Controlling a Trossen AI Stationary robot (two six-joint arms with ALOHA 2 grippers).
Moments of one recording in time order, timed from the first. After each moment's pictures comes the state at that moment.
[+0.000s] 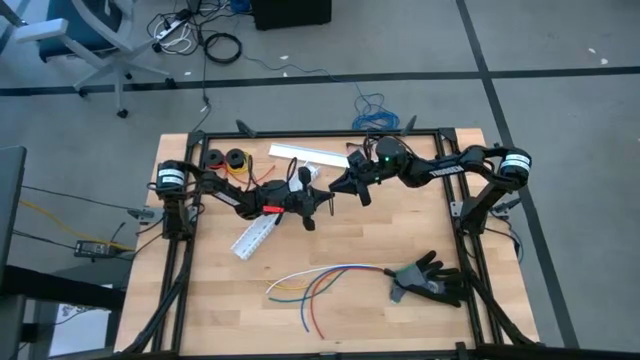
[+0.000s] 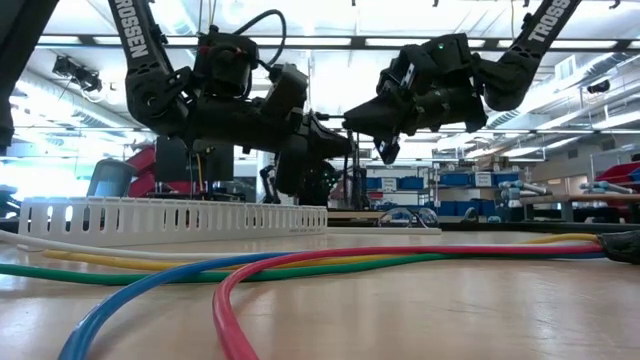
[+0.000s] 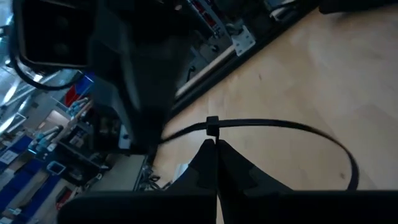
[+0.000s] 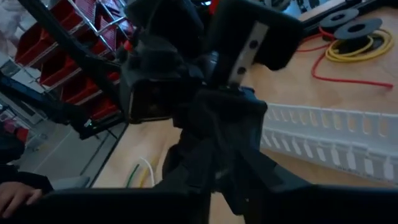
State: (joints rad) left arm 0.13 1.87 0.68 1.11 -0.10 0.73; right arm -0.42 1.62 0.68 0.78 -0.68 0.40
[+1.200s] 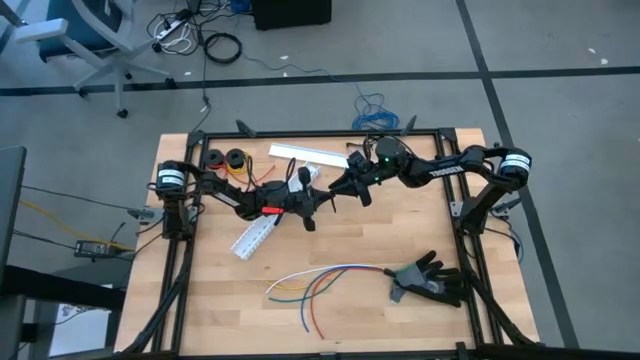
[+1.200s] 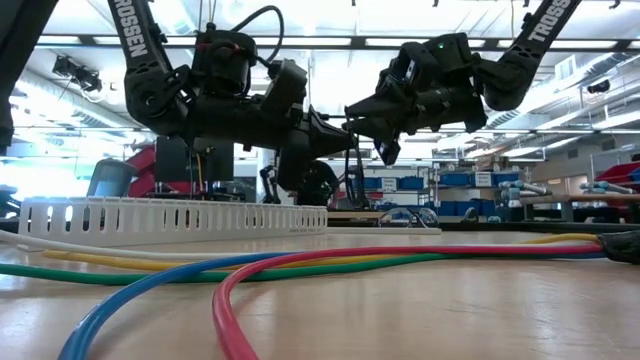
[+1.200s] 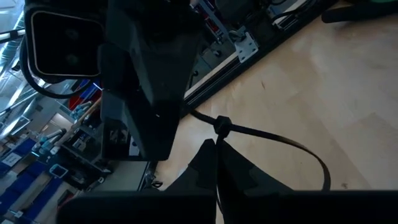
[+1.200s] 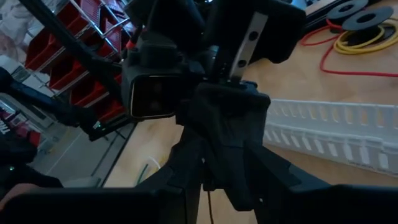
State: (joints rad) left arm 0.12 1.87 0.68 1.13 -0.10 0.73; right arm -0.41 1.62 0.68 0.78 -0.70 0.44
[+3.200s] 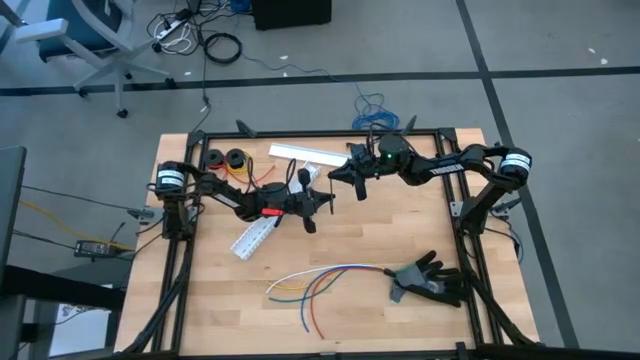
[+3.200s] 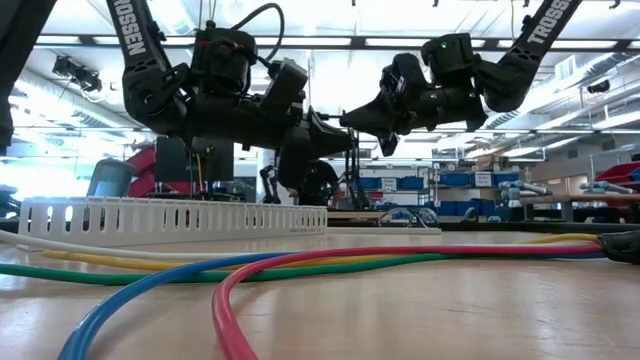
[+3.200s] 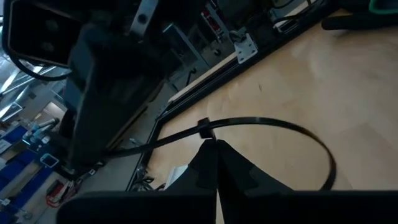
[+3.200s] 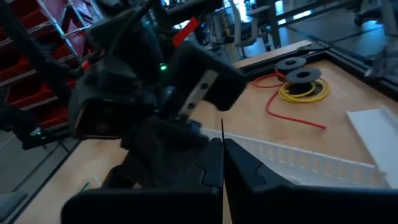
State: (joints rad) left arm 0.10 1.87 0.68 1.12 -0.12 0.66; right arm -0.45 1.62 0.68 0.84 -0.55 0.27
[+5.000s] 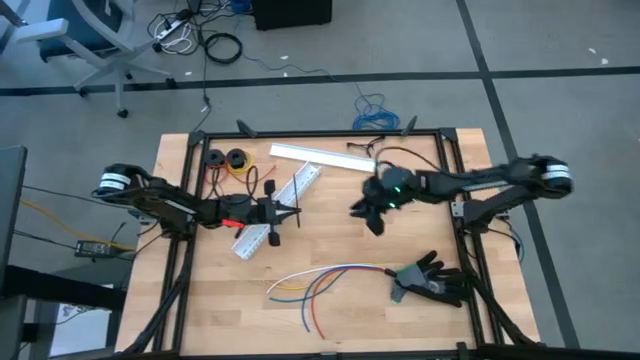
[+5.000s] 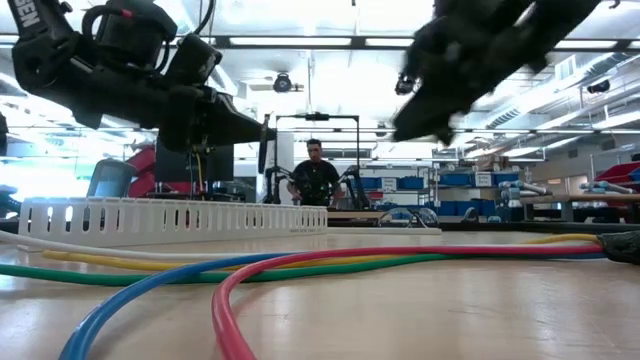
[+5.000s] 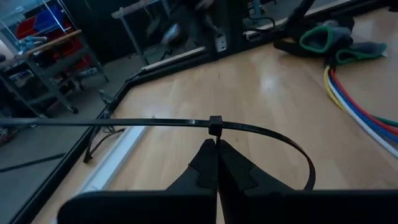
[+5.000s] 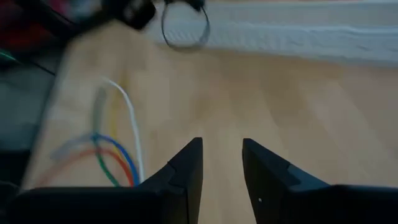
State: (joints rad) left arm -0.01 1.42 0.31 0.95 -0.19 0.30; right arm -0.09 1.27 0.68 0.04 -0.16 0.32
